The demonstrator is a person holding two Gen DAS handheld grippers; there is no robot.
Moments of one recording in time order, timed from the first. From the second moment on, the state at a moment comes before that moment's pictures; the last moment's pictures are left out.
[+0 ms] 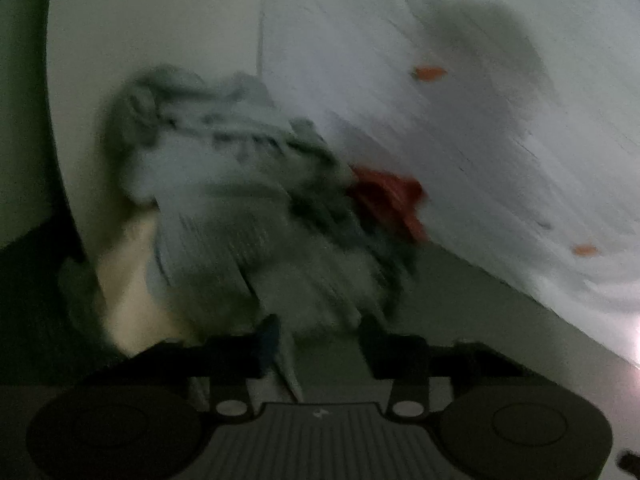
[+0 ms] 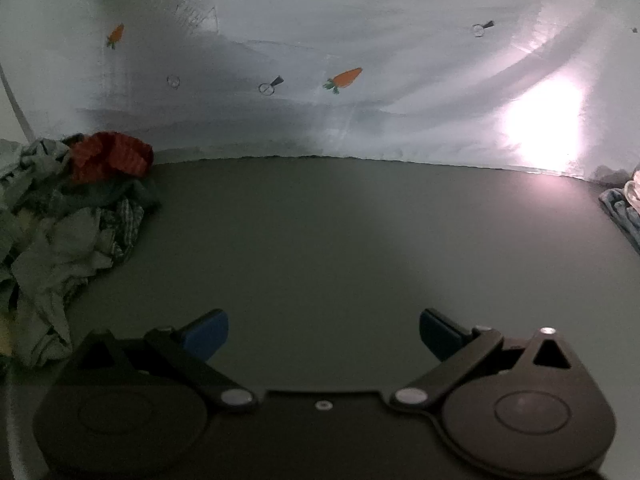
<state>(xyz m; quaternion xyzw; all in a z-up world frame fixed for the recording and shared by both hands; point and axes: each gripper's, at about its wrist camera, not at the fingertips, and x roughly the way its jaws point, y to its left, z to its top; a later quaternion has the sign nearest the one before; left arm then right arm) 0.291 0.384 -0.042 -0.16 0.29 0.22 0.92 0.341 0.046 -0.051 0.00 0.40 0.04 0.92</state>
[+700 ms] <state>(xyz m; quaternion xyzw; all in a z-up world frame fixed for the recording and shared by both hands) 0.378 0.481 -0.052 -0.20 0.22 0.37 0.88 0.402 0.097 -0.073 -0.03 0.43 0.03 0.90</state>
